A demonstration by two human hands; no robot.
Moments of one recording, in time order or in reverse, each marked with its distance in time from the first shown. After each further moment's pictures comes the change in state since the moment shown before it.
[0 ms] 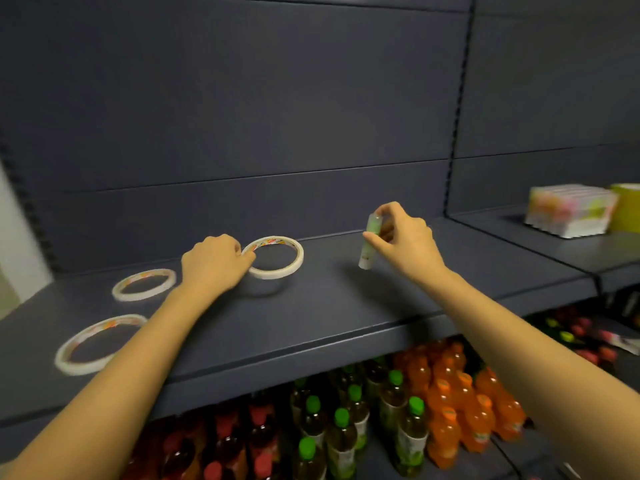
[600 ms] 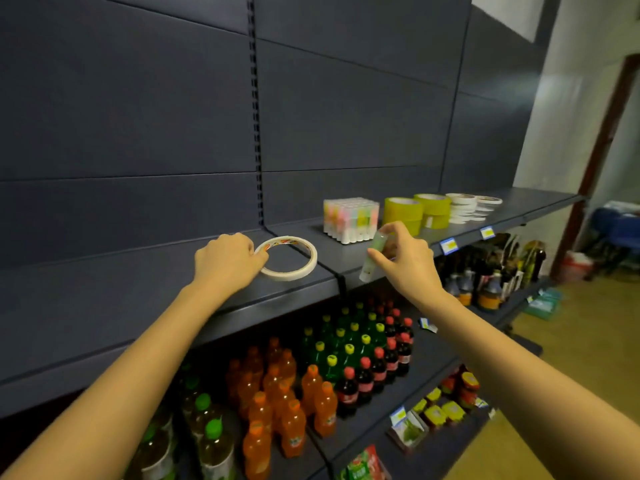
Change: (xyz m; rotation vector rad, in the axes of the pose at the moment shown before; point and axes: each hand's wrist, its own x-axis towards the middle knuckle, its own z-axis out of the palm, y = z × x) left_hand -0.063 0.356 0.067 -0.220 -0.039 0.360; right_hand -0.077 0.236 -0.258 -0.262 0.265 0.158
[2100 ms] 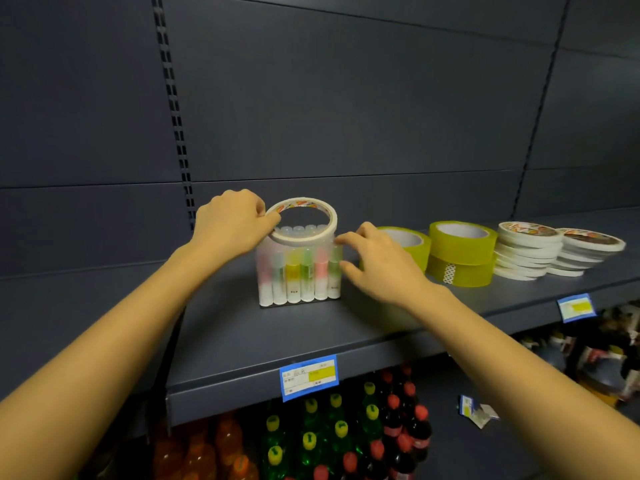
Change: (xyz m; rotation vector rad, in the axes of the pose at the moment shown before) left_hand 0.214 0.196 0.110 0.151 0.208 -0.118; right_hand 0.241 0.206 0.058 -0.128 -0.385 -0.471
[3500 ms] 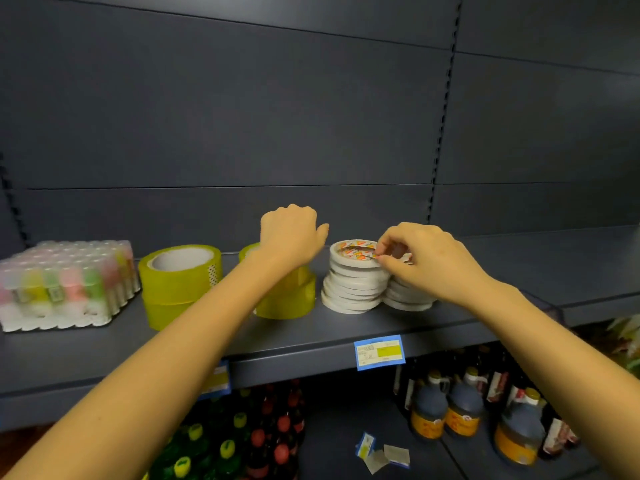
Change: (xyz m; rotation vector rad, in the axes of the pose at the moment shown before) left_hand 0.069 0.356 0.160 0.201 -0.005 0.095; right_hand -0.063 0.346 -0.131 0.058 -0.008 -0.018
